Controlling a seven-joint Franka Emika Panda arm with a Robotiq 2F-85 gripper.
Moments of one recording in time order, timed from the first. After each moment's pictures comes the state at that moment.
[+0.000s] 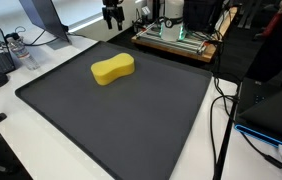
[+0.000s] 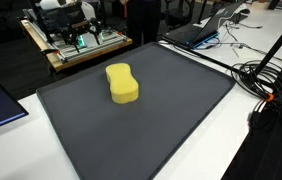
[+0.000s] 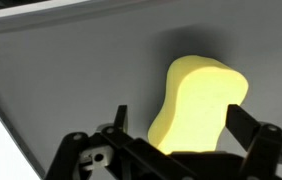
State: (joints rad) arm -0.29 -0.31 -0.21 -2.74 0.16 2.52 -0.45
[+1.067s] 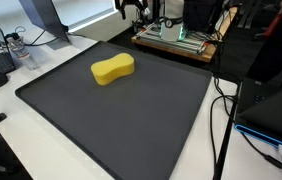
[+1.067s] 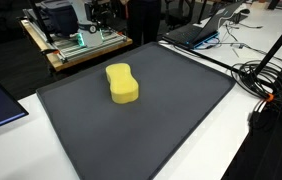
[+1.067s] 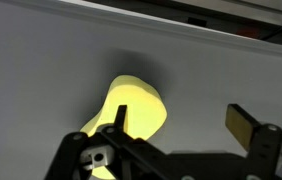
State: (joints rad) arm -0.09 -0.55 -0.11 -2.74 -0.03 2.20 -0.37
